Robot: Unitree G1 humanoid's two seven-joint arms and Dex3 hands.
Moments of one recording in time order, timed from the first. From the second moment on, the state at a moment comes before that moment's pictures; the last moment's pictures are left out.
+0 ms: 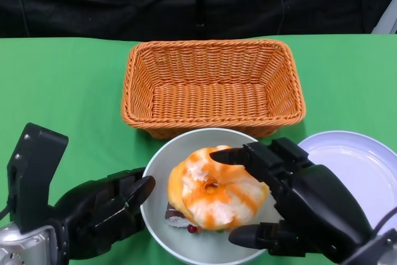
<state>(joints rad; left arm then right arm) -0.06 0.25 0.04 -0.26 -0.52 1.00 -0.37 0.12 -0.18 0.34 -0.42 -0.74 -0.15 0.12</state>
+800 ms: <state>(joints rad) 0.00 0.38 -0.07 -0.39 -0.29 0.74 -0.37 -0.04 -0.22 0.40 -0.05 -0.87 -0.20 -0.06</state>
